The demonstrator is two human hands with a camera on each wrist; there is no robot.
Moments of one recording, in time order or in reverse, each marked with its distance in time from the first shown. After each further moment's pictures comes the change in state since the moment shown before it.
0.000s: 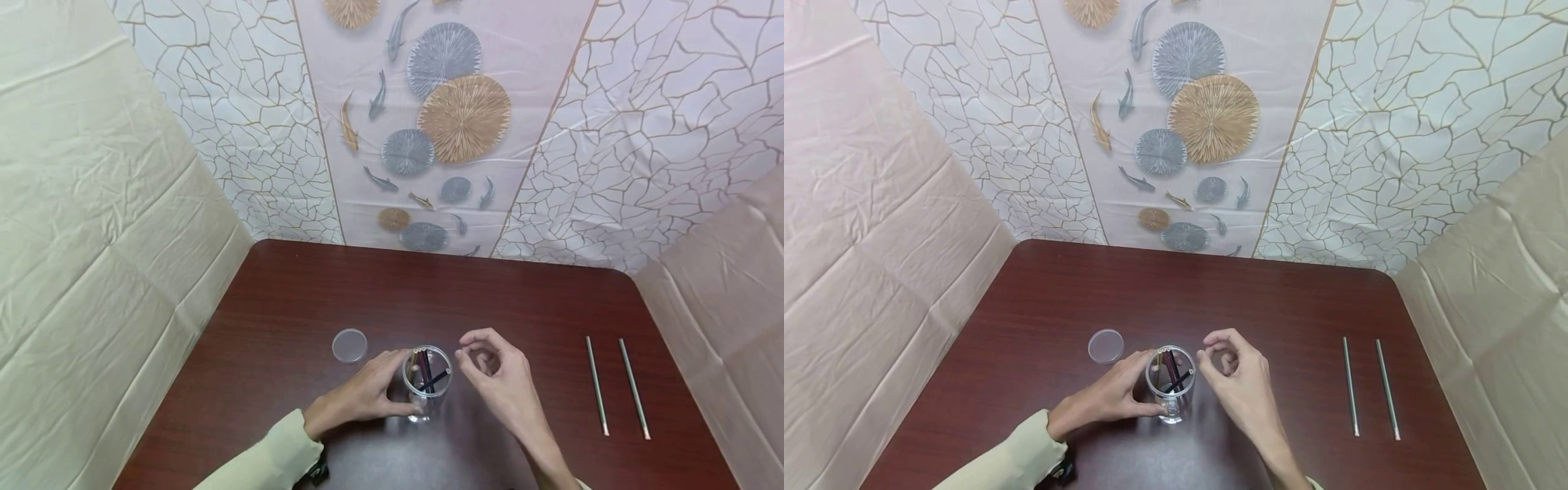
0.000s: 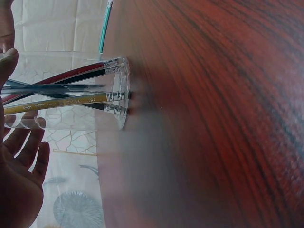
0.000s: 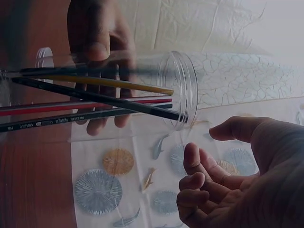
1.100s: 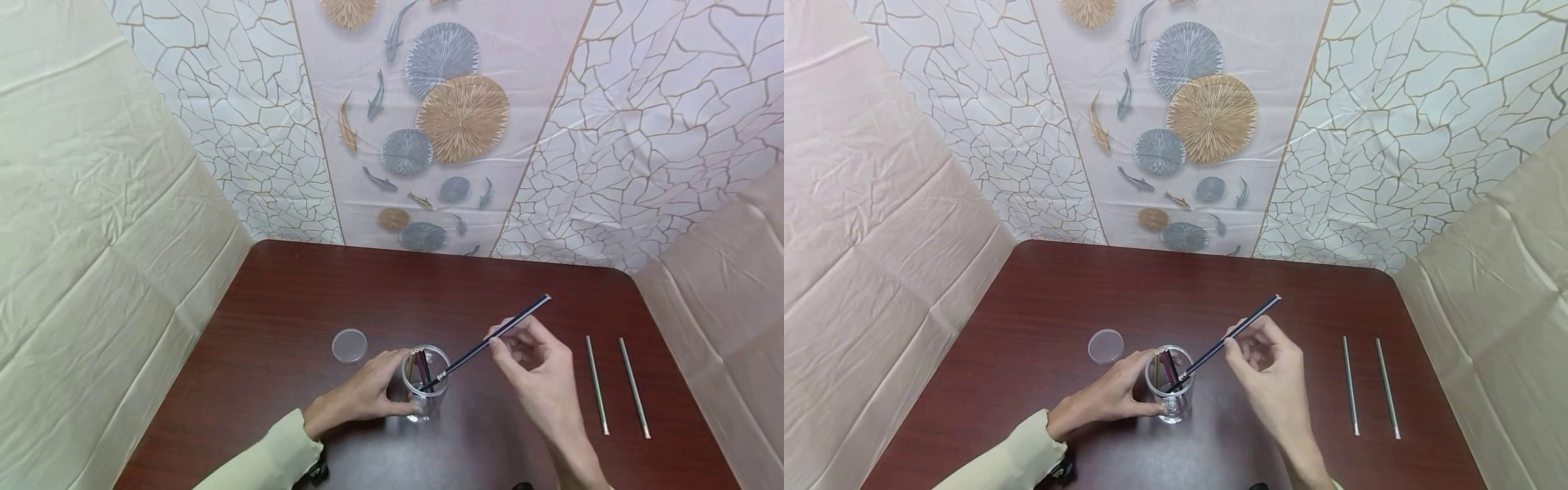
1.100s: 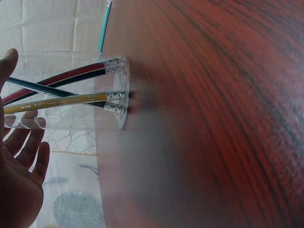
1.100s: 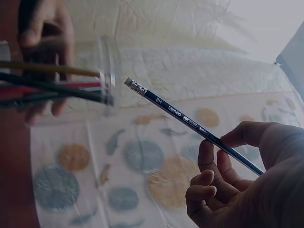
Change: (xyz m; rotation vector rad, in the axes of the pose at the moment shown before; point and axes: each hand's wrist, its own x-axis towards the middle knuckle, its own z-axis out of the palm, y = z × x) left_hand 0.000 0.000 0.000 -0.007 -0.024 -0.029; right_hand -0.002 -0.028 -0.037 0.246 0.150 -0.045
